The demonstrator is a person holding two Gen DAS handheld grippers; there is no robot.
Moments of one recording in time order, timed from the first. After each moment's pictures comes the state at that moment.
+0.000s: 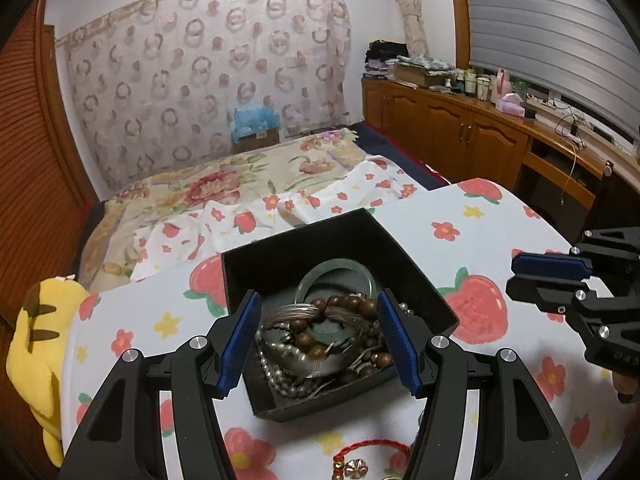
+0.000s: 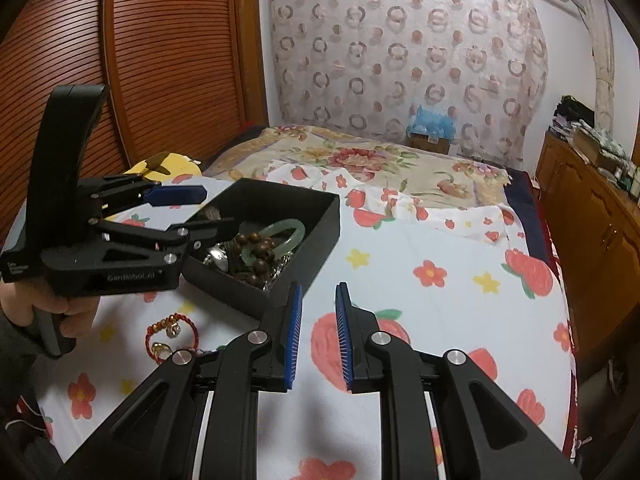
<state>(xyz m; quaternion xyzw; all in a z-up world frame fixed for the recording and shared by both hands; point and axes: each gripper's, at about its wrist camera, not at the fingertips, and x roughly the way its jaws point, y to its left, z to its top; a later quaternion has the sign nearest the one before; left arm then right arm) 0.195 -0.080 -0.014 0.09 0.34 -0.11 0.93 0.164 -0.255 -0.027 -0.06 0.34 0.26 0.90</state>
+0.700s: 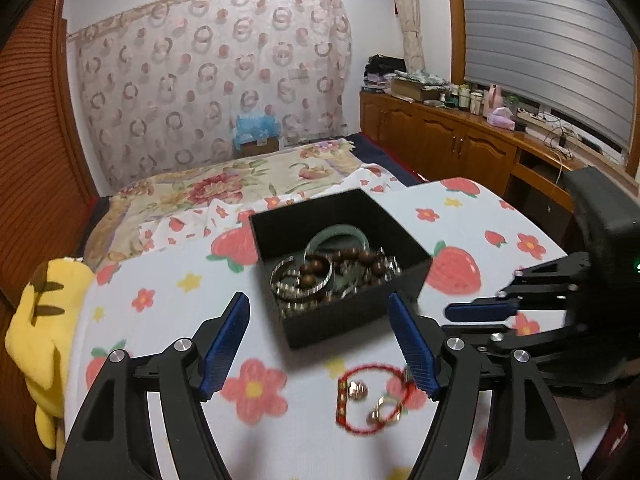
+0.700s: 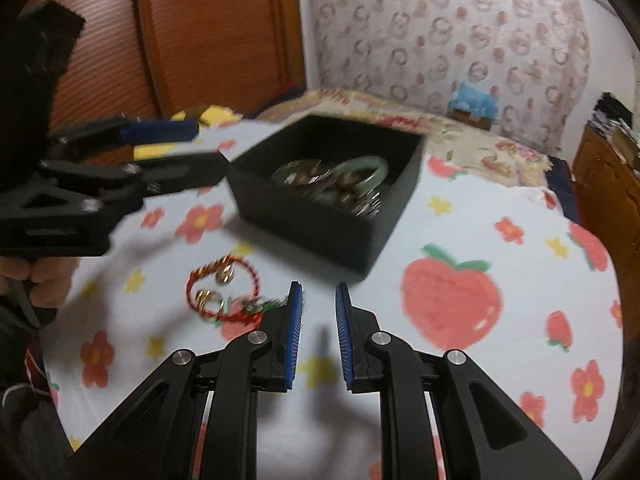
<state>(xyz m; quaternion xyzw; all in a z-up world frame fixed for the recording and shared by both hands) 0.125 -0.050 -0.012 0.06 0.32 -0.12 0.94 0.137 -0.198 -0.072 -0.10 0.40 0.32 0.85</state>
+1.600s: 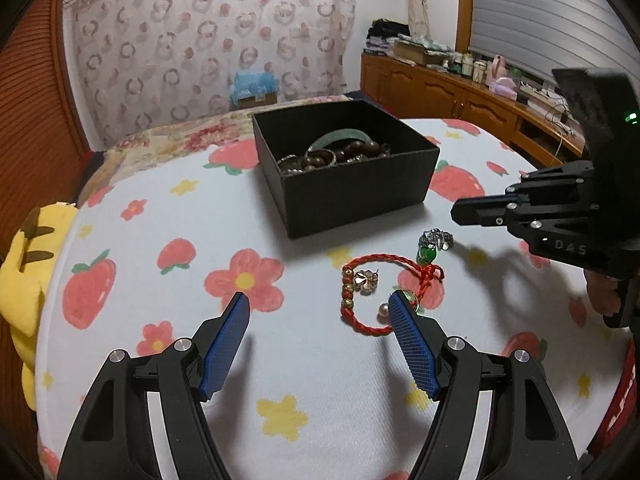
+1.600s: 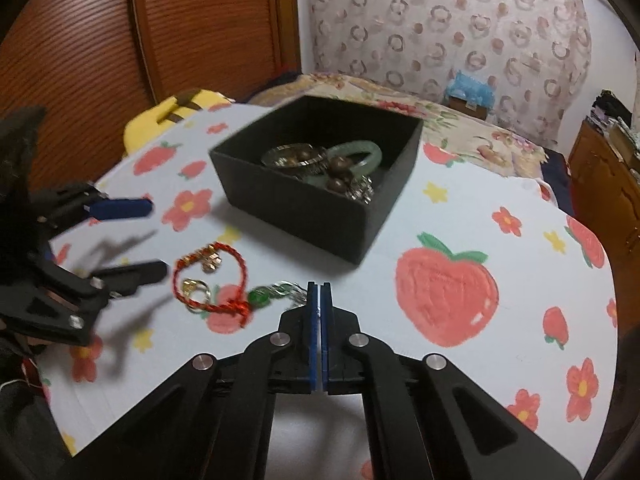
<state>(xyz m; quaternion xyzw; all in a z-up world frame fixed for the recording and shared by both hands) 0.102 -0.031 -0.064 0.05 0.39 -0.12 0.91 0.144 -0.203 -0.064 -0.11 0.41 0.31 0.85</state>
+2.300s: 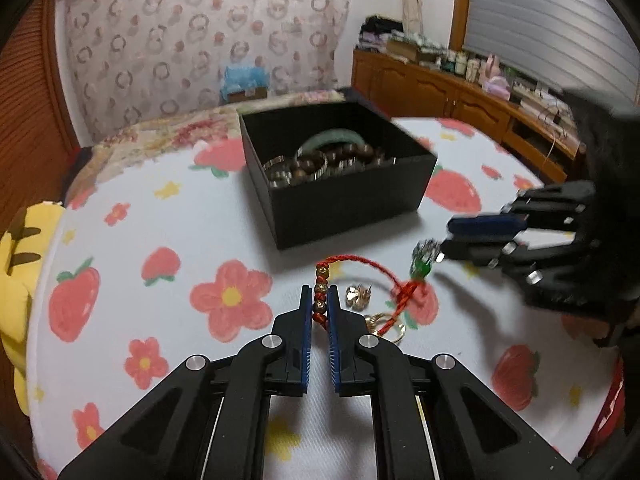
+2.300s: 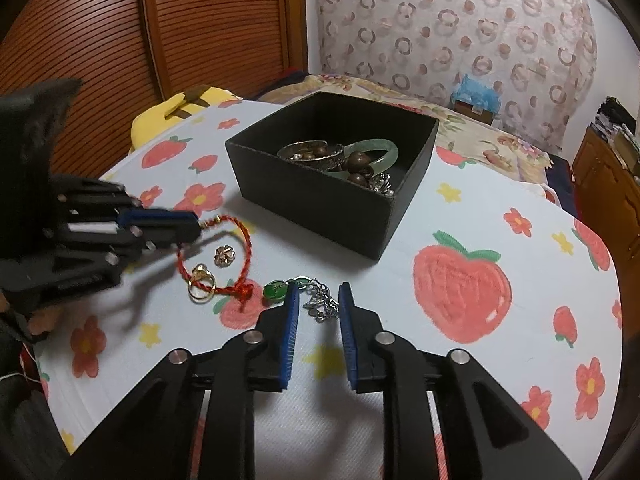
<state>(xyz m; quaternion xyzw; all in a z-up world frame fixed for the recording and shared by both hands) 0.109 -0.037 -0.058 0.04 0.39 -0.14 0.91 0.136 -0.198 -0.074 -0.12 0.41 0.31 0.85</state>
